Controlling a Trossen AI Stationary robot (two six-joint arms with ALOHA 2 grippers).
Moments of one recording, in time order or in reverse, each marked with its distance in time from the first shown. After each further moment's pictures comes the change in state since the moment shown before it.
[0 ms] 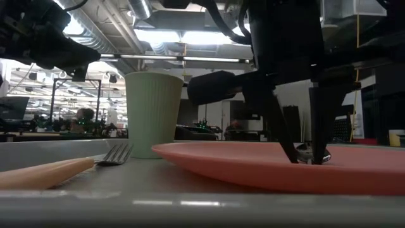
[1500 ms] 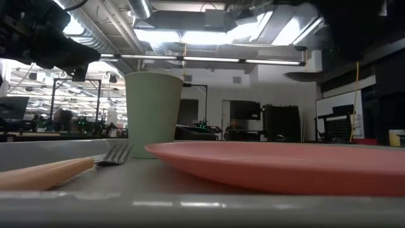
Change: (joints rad) left arm 0.000 0.000 0.000 0.000 0.003 0.000; right arm 0.082 -0.234 0.004 -0.148 0.008 -0.606
